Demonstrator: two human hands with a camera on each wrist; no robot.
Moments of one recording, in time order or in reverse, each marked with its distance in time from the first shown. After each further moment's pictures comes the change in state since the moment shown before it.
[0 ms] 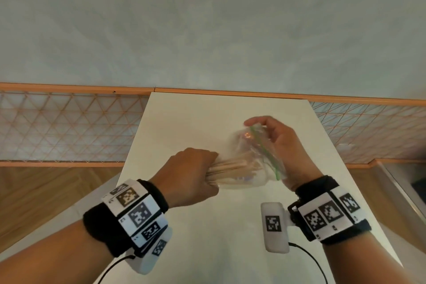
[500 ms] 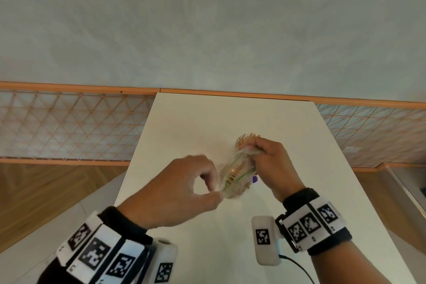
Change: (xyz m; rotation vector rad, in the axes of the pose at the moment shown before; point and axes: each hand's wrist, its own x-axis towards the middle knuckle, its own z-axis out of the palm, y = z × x) left_hand -0.039 0.014 -0.028 -0.343 -0.070 -0.108; right_hand 0.000 0.035 0.019 -0.223 0.056 0.115
